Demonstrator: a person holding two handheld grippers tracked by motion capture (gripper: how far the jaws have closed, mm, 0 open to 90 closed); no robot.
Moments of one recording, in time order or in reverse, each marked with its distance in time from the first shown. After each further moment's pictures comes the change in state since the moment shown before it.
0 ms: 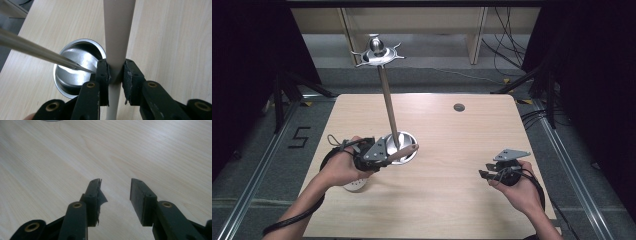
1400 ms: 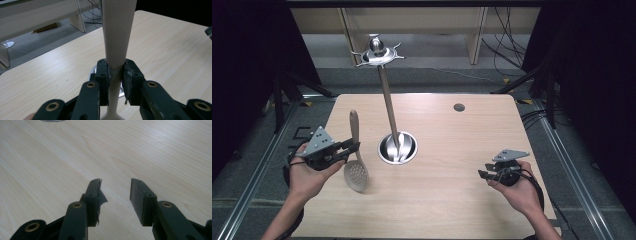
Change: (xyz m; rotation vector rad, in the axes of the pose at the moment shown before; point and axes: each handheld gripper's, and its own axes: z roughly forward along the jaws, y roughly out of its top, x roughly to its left) left arm 0.000 -0.056 -0.070 -0.376 0.330 -0.516; right arm 0.003 0.001 0.001 -0.004 -0.001 0.015
